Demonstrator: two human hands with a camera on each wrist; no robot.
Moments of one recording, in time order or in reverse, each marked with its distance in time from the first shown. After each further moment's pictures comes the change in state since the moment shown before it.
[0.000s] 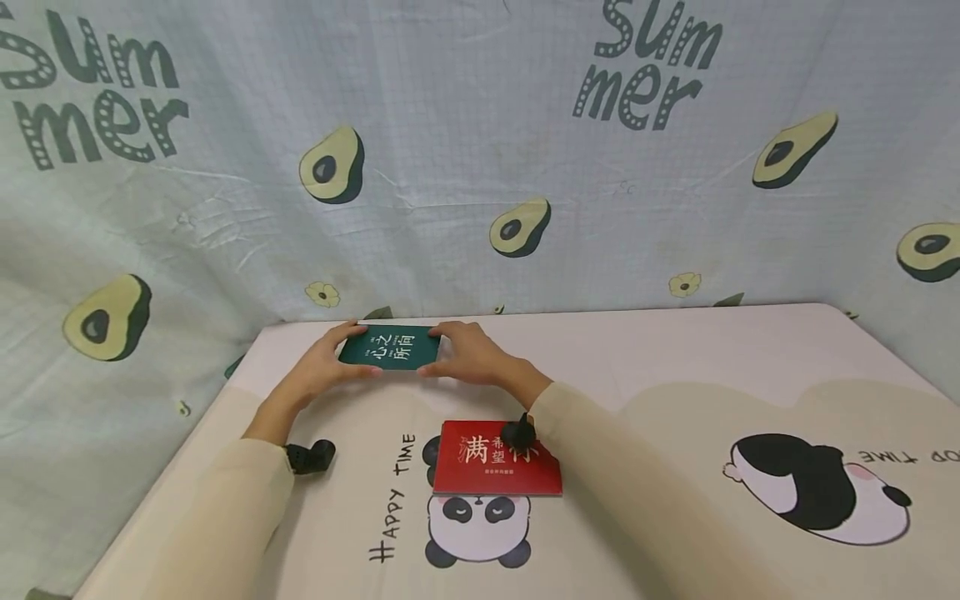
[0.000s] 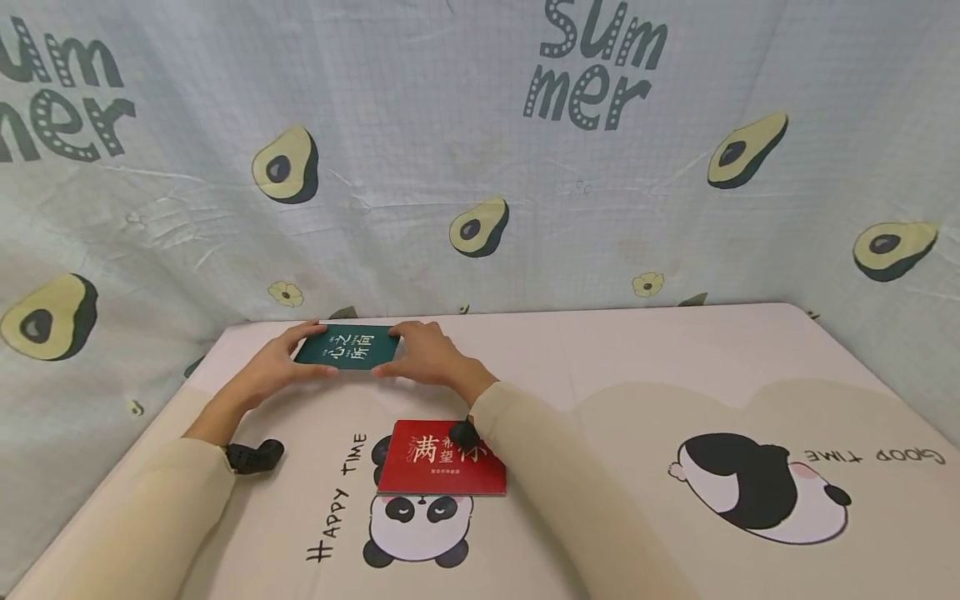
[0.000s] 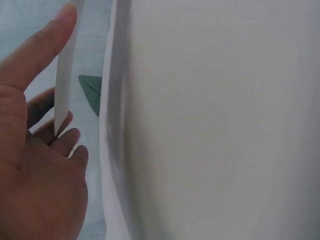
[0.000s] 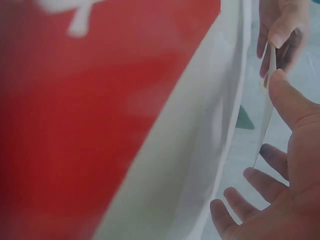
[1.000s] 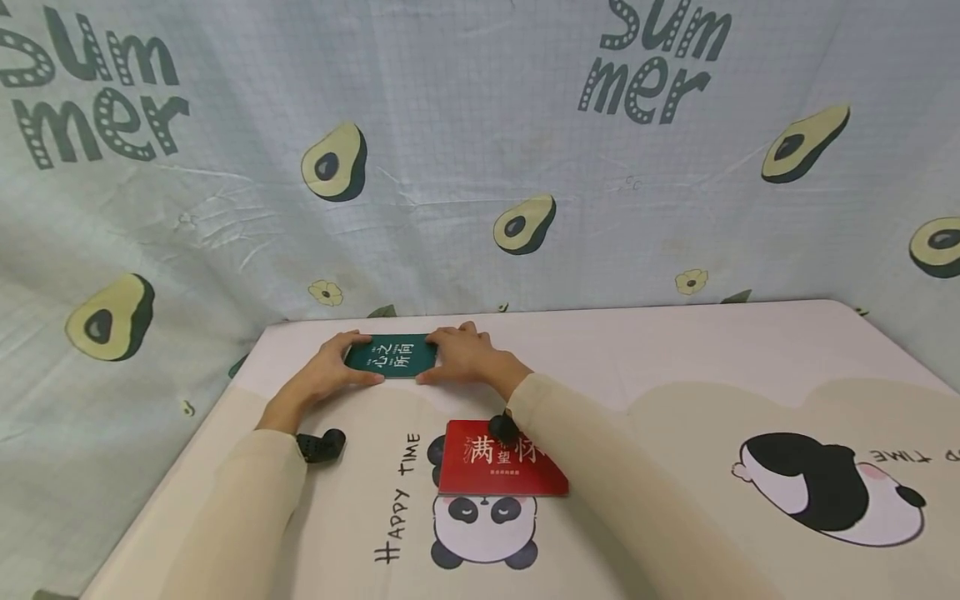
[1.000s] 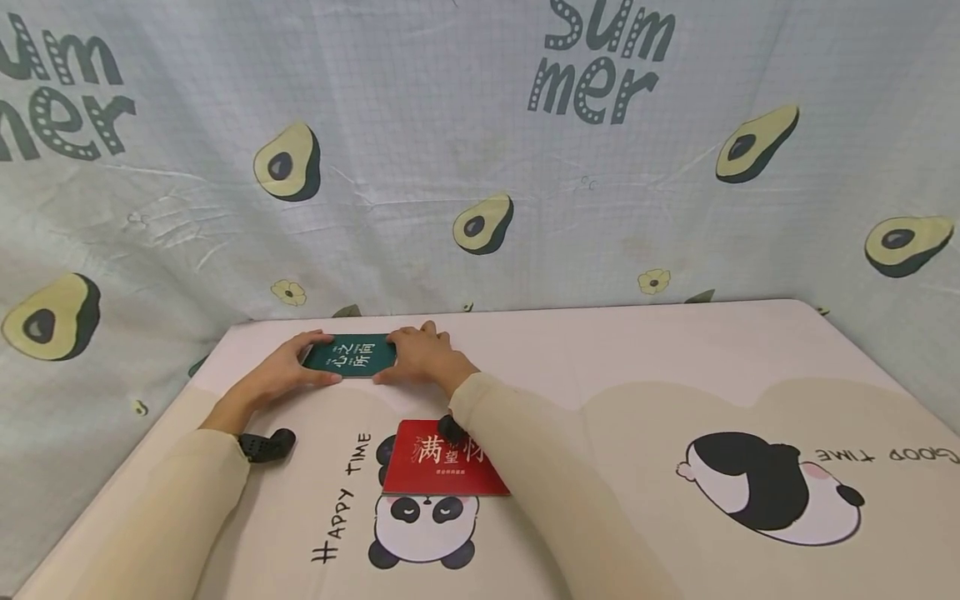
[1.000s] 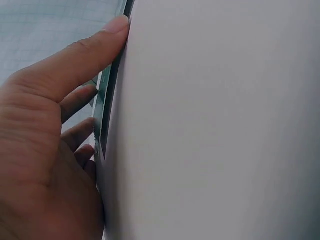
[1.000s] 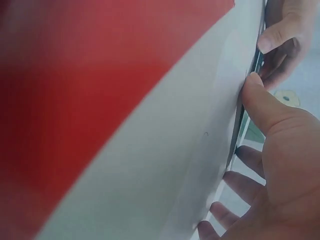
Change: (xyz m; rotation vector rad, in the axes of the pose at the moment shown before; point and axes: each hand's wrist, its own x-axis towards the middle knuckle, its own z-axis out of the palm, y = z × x) left_hand 0.009 -0.018 0.005 0.069 -0.072 -0.084; right_hand 0.019 -0.012 0.012 -0.236 -0.117 0.115
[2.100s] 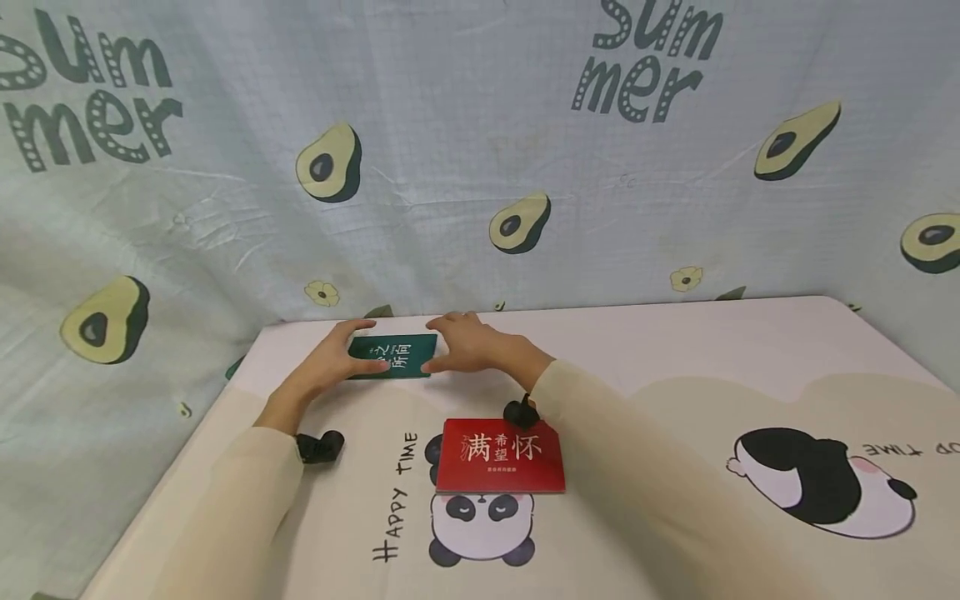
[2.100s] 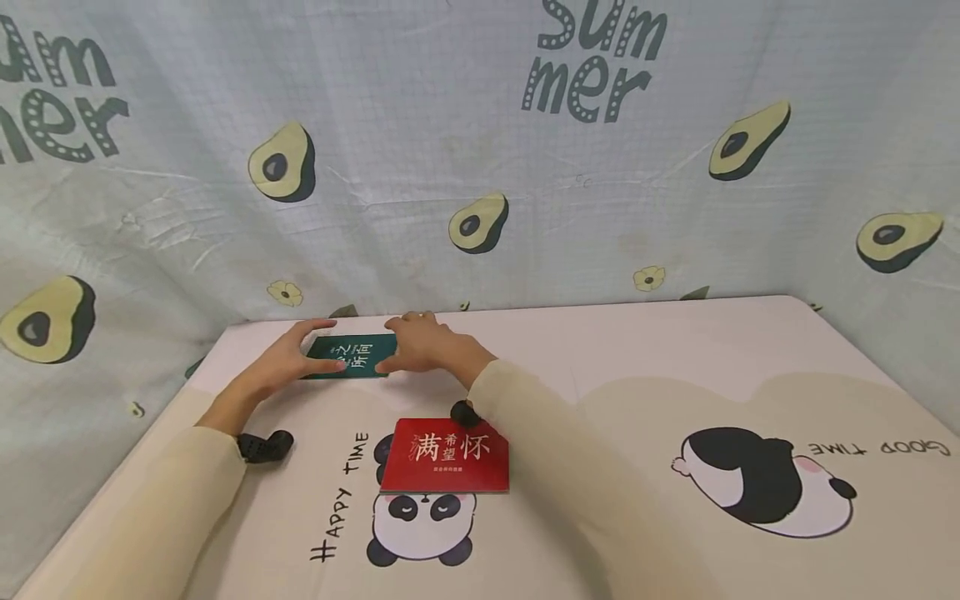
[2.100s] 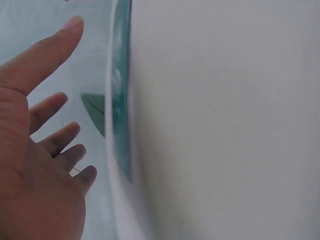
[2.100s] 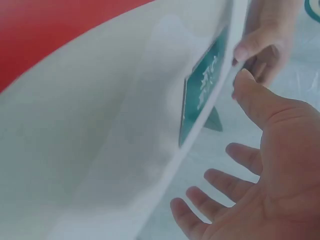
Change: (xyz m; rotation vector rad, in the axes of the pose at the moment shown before) left_hand 0.000 0.023 -0.003 -0.022 0.018 0.013; right_hand -0.020 0.003 -0.034 -0.005 -0.038 -0.095
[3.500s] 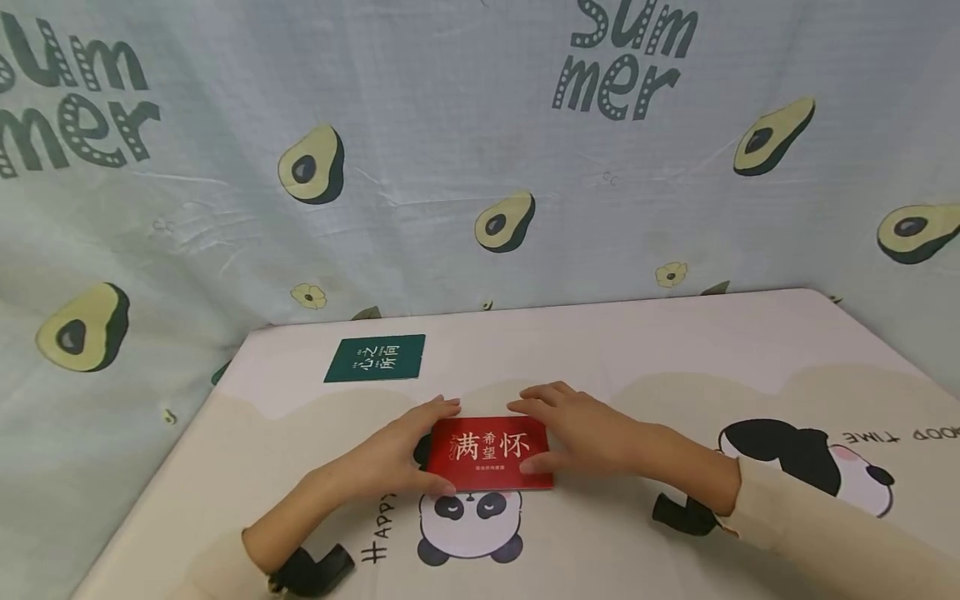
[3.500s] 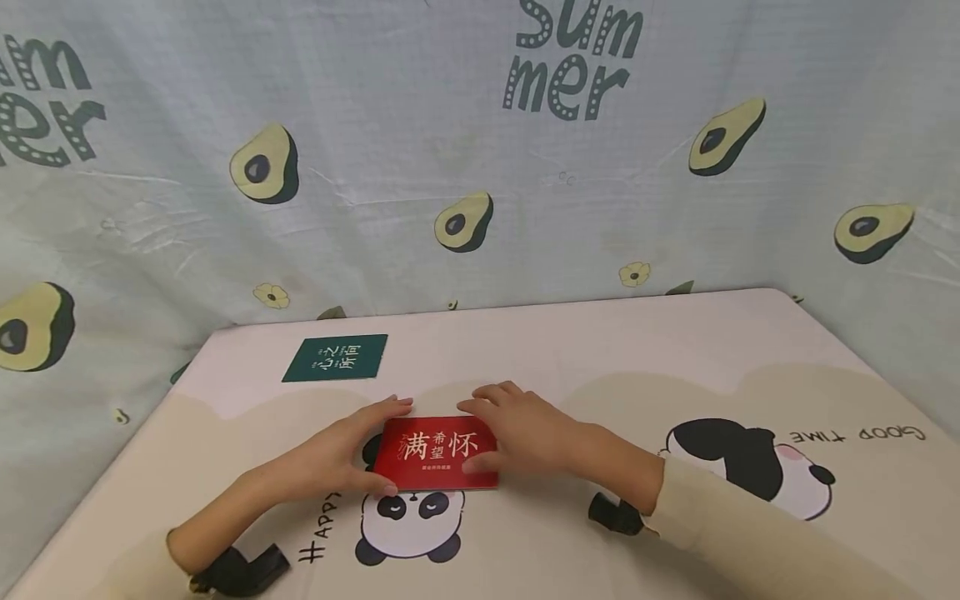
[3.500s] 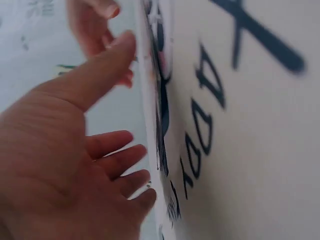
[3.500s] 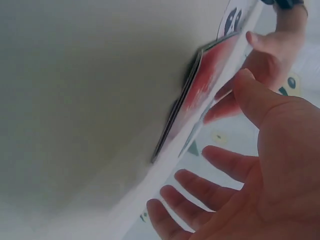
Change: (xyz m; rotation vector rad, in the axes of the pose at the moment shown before) left_hand -0.095 0.087 0.093 0.075 -0.297 0.279; right_hand -0.179 0.053 0.025 0.020 0.065 -0.102
